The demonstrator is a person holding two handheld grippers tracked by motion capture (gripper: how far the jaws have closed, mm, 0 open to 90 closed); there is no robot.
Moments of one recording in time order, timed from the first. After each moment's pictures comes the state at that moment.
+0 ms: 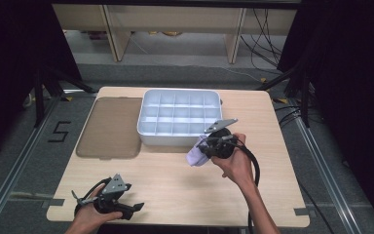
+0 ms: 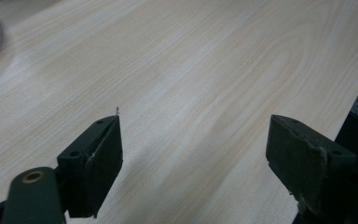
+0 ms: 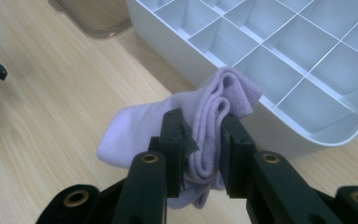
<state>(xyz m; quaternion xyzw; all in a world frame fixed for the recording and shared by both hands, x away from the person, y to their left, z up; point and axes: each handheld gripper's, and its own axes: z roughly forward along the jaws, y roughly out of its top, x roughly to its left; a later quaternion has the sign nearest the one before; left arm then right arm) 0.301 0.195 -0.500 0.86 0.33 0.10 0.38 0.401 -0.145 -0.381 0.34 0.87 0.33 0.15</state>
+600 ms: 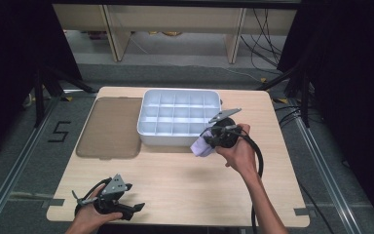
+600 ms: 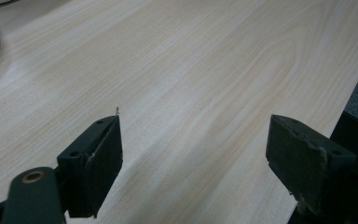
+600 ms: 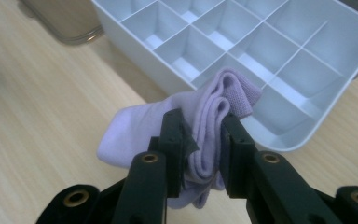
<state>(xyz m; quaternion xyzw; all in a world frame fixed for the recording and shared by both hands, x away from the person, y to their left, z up) 0.299 0.193 -0.499 0.85 0.33 0.09 0.39 0.422 -0.155 -0.364 0.37 0.86 0.31 0.16</state>
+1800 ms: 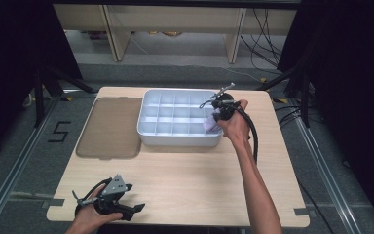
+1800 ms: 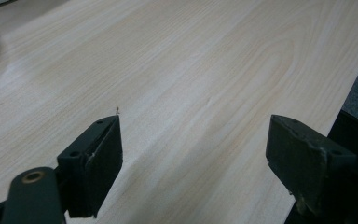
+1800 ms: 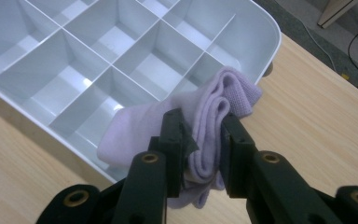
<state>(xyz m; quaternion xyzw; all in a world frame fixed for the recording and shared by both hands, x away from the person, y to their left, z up) 0.298 0.193 -0.499 0.85 0.33 0.09 0.39 0.514 -0.160 -0.370 0.42 0.85 0.22 0.22</state>
